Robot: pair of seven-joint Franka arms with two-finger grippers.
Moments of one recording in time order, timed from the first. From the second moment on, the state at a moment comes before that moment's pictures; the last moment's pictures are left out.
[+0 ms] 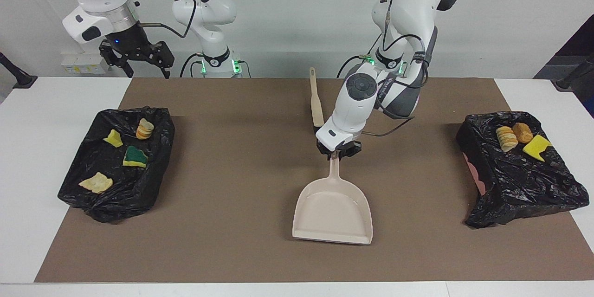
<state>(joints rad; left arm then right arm) -0.15 0.49 -0.47 -1.60 0.16 2.05 -0.49 0.01 -0.02 -0.02 -1.52 -0.03 1.44 0.01</state>
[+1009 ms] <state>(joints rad) -0.15 0.11 -0.12 -1.66 0.08 1.76 -0.06 0.01 -0.02 -0.02 -1.52 -0.03 1.44 0.01</state>
